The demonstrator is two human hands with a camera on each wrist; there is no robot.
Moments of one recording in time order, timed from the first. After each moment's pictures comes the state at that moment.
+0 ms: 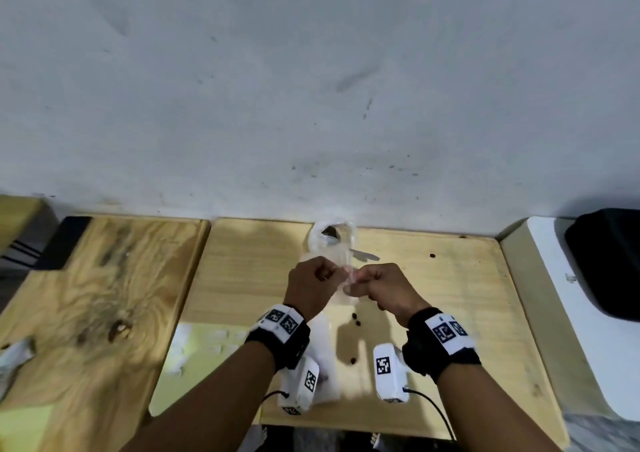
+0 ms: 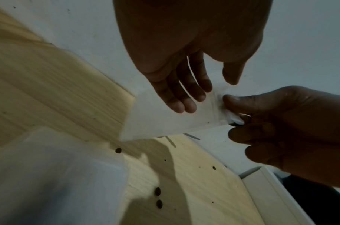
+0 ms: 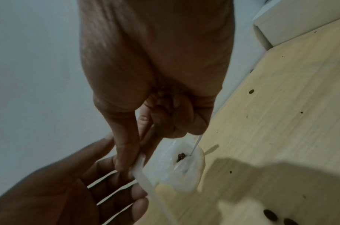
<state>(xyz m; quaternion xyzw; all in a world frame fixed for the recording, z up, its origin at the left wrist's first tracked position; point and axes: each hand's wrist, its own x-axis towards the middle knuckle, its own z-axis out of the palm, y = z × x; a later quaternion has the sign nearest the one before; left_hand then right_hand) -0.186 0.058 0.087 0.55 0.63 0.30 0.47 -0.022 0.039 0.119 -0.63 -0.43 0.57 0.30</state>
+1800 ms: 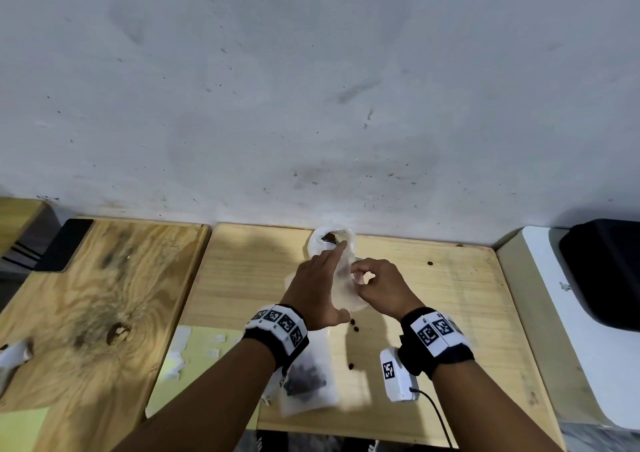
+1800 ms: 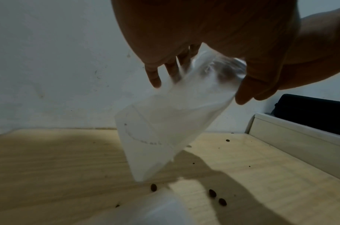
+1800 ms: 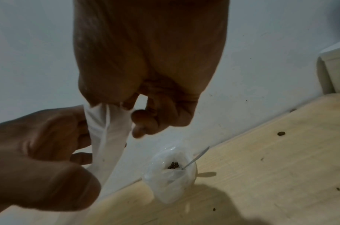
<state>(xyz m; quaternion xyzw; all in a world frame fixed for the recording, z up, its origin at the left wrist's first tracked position) -0.198 0.057 0.096 0.83 0.47 0.15 0.26 -0.019 0.049 0.106 -0.63 -0.60 0.43 0.25</state>
